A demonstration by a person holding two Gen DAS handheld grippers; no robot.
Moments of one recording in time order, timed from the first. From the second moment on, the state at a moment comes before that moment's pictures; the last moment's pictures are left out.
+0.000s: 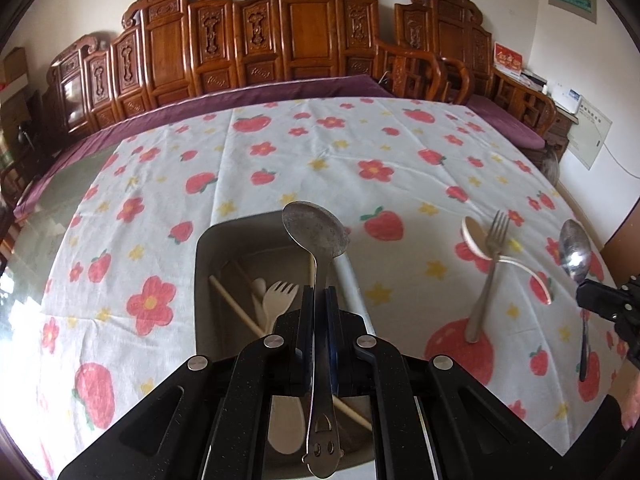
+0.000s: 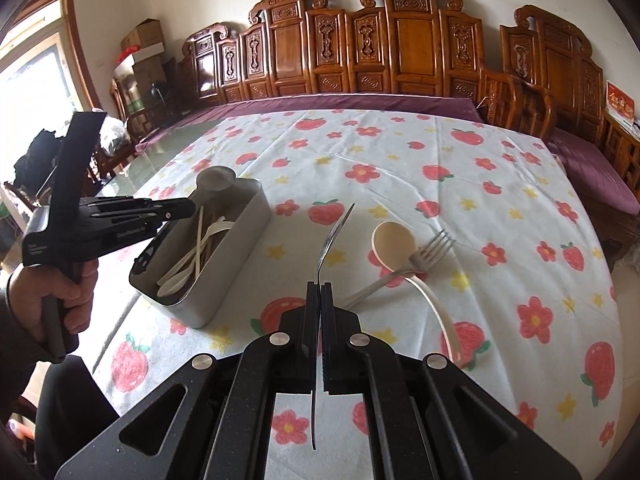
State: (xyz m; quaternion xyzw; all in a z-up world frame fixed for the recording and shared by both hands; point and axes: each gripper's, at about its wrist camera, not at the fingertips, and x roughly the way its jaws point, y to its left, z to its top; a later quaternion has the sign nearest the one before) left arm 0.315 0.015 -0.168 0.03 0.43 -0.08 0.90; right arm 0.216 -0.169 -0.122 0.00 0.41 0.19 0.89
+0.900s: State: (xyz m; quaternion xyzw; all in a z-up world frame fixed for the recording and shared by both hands) left arm 0.321 0.044 -0.196 0.03 0.47 -0.06 0.88; right arm 0.217 -0.133 -0.125 -0.02 0.42 0.21 0.88
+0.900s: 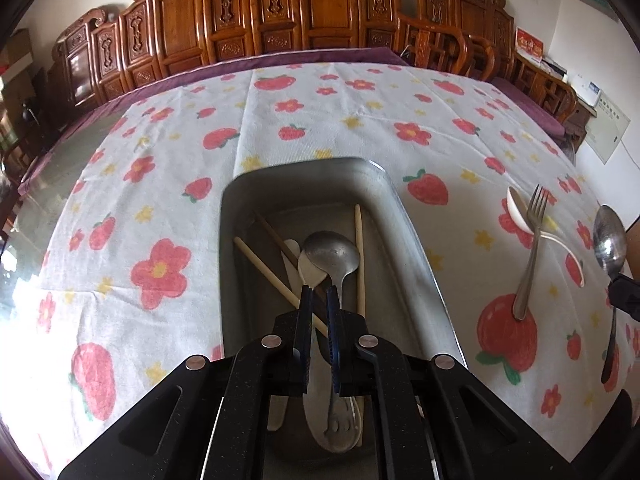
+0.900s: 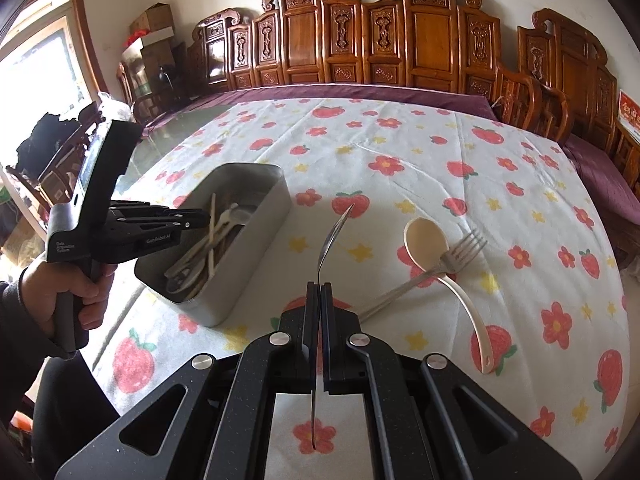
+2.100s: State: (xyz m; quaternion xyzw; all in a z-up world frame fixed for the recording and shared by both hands) left arm 0.291 0.160 -0.152 0.01 0.43 -0.01 0.90; right arm 0.296 0.036 -0.149 -0.02 0.46 0.26 0.85
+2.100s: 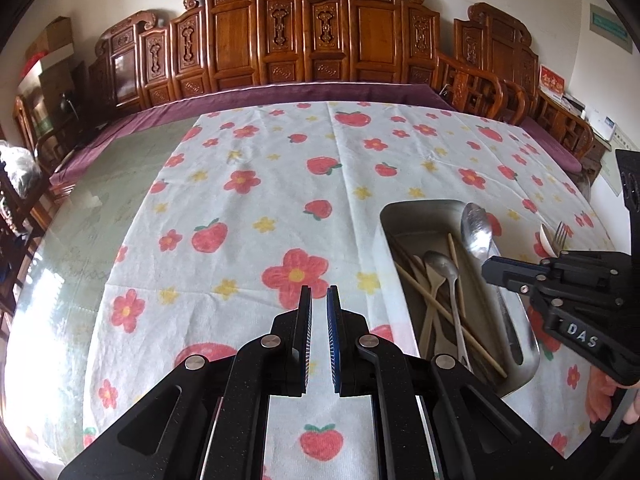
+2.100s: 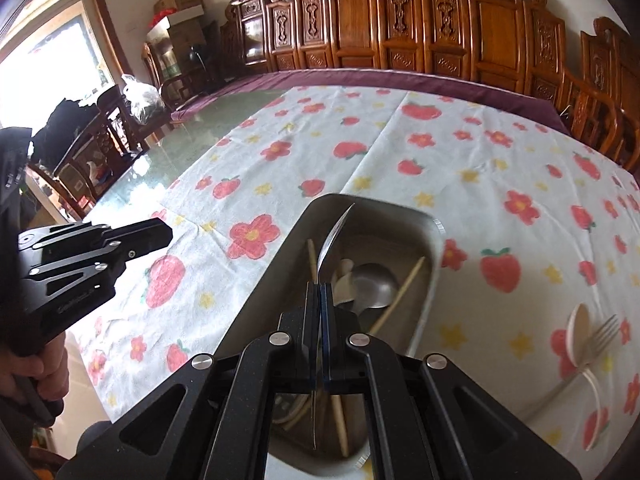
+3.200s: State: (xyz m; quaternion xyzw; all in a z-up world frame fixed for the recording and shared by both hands) left arm 0.279 0.128 -0.136 0.02 0.42 -0.03 0.91; right arm 0.264 -0.028 -0.130 0.00 0.43 0.27 0.86
